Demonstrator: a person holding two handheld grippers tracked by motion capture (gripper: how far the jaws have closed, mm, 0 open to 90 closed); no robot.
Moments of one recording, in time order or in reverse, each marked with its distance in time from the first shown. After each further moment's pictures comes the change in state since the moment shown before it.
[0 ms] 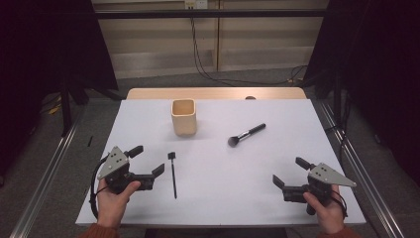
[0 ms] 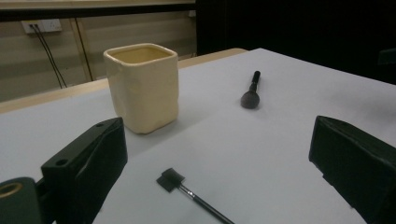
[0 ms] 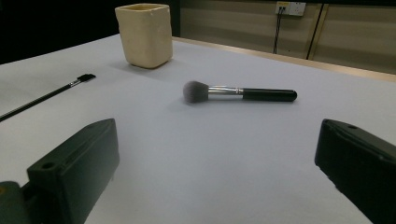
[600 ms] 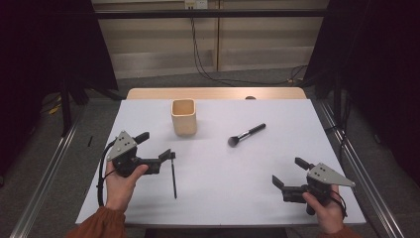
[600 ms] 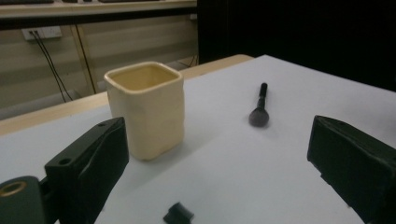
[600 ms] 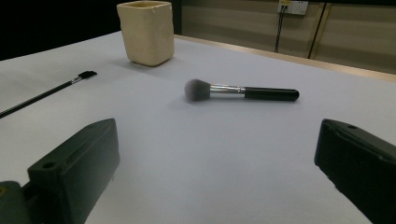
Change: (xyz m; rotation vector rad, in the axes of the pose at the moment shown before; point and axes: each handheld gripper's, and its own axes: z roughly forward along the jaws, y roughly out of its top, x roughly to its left) left arm 0.006 0.029 0.028 0.007 0.000 0.006; right arm 0.001 0.000 0.001 0.008 0.005 -0.011
